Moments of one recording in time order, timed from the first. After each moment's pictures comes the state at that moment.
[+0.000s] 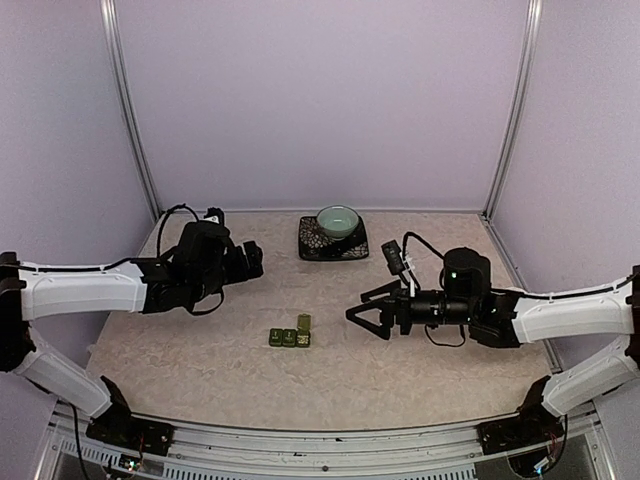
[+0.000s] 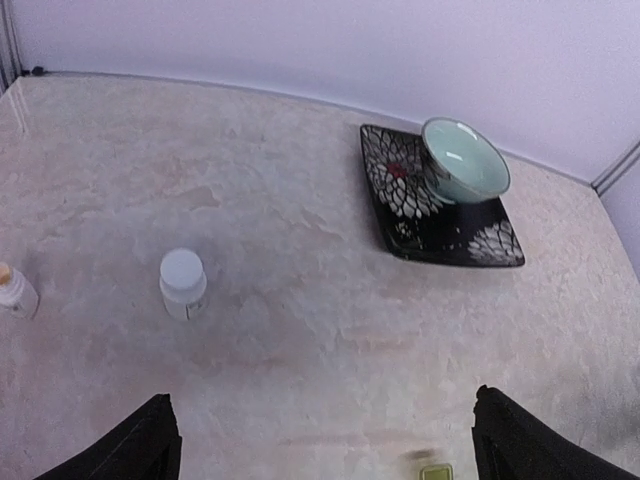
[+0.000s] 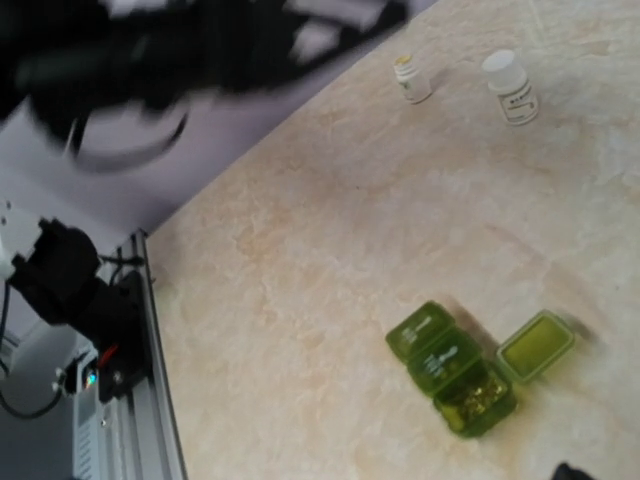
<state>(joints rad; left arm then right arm) -0.75 1.40 0.85 0.03 -0.50 -0.61 0.85 1.28 0.56 0.48 -0.44 0.43</state>
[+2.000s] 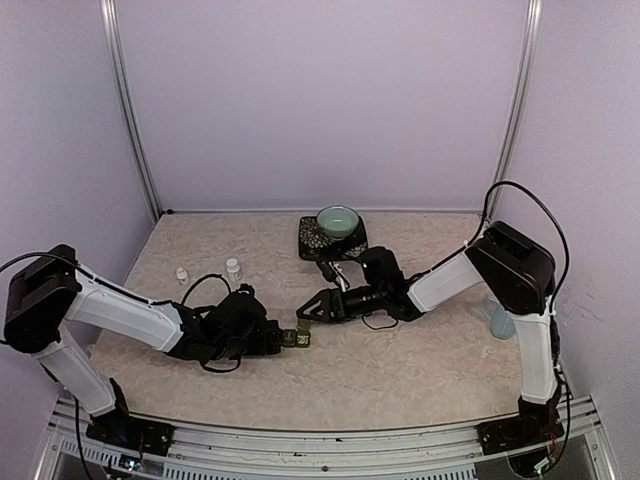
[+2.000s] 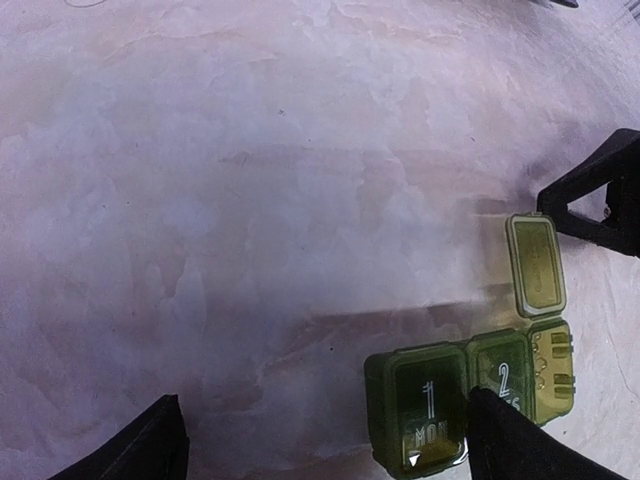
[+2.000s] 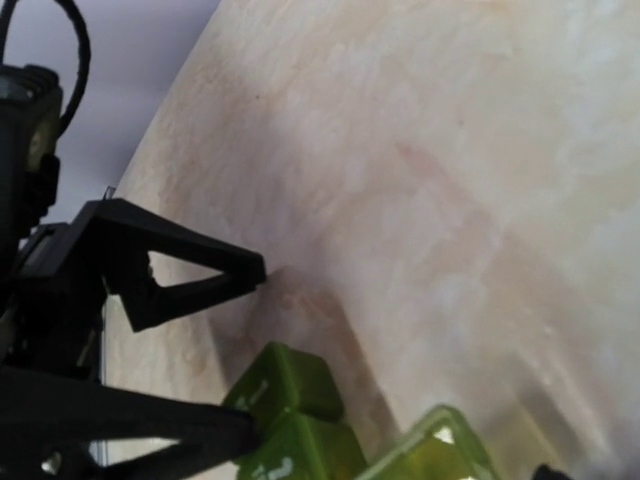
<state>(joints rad) -0.97 1.60 0.64 0.05 -0.37 -0.83 0.76 2.15 1.11 0.58 -0.76 0.60</state>
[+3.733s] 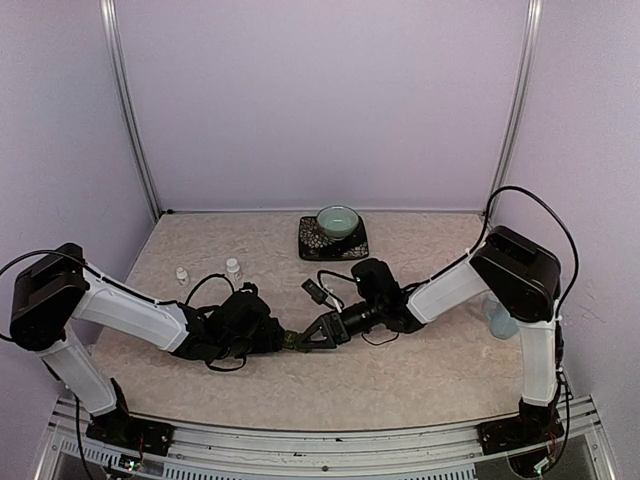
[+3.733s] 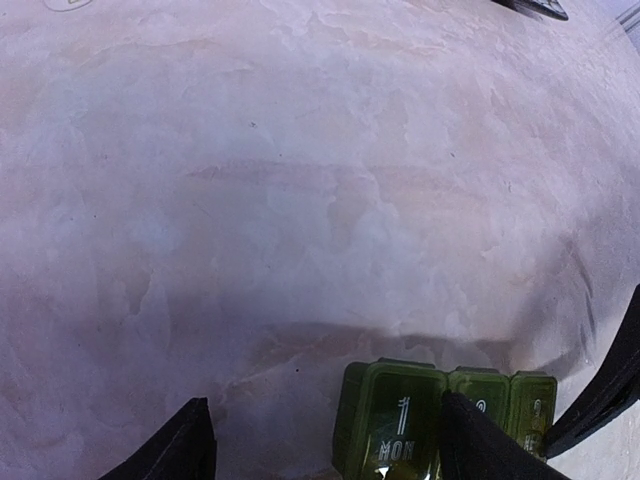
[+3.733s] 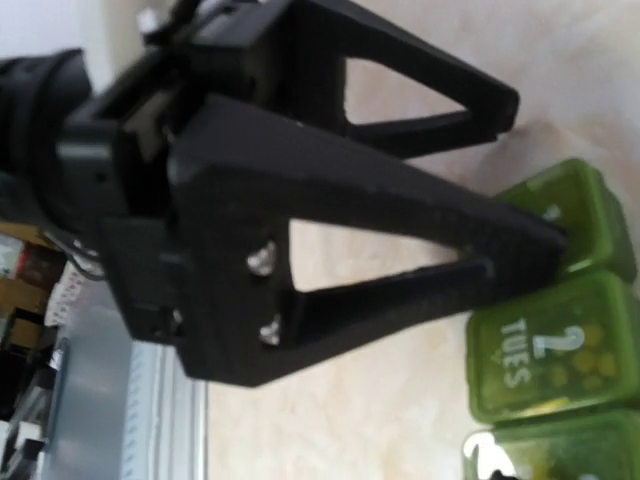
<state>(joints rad) -0.97 1.64 0.66 0.10 -0.37 -0.86 0.85 2.09 1.04 0.55 -0.95 0.52</state>
